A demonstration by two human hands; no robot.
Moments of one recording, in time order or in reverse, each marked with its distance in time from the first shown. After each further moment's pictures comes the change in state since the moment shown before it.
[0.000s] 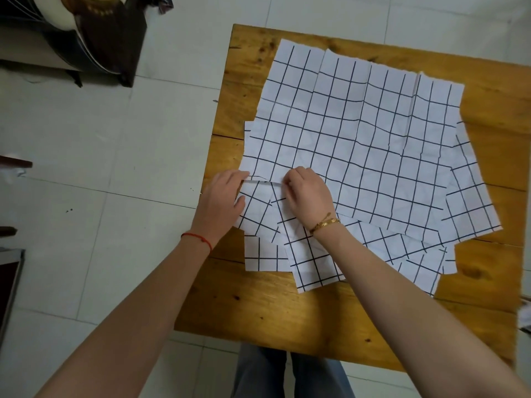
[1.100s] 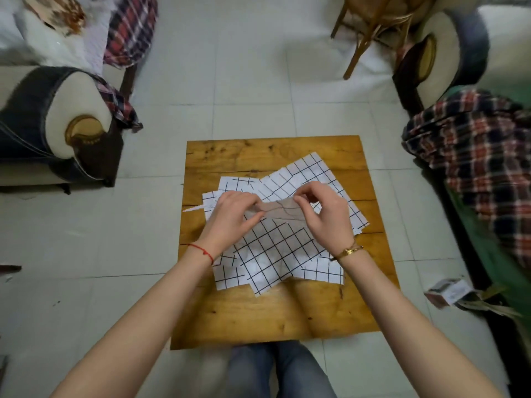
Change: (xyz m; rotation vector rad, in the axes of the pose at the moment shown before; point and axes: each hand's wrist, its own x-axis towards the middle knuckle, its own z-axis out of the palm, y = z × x) left_hand -0.022 0.217 -0.146 -0.094 -0.057 0.484; right_hand -0.116 -0.058 -0.303 0.209 0.449 0.107
